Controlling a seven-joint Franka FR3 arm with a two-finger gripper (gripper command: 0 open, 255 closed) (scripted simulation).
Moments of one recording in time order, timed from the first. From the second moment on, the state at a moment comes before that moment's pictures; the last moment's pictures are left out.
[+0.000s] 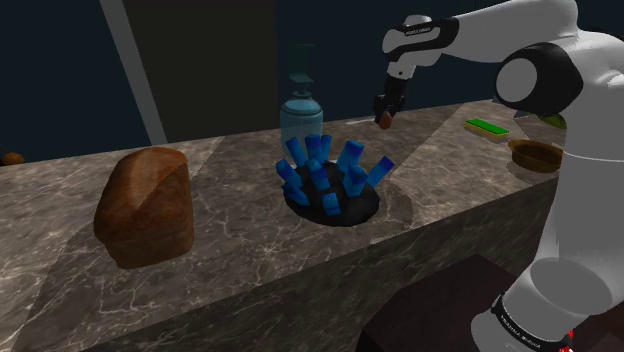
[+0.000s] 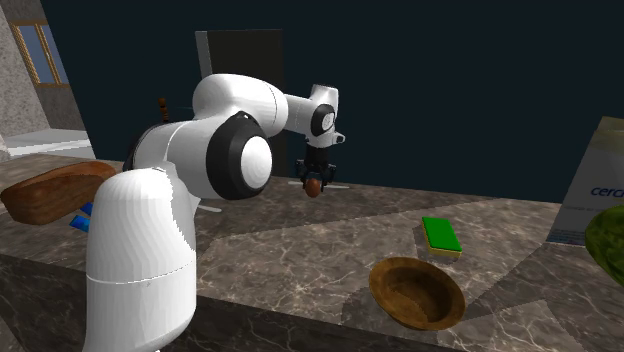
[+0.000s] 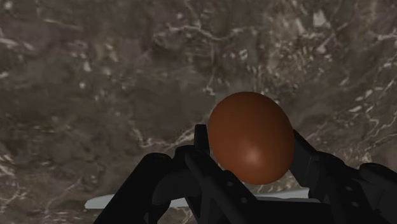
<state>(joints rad) -0.15 0.34 -0.33 -1.48 0.25 1.83 -0.31</state>
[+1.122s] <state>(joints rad) -0.17 0.36 -0.33 -1.31 0.24 1.68 -0.29</state>
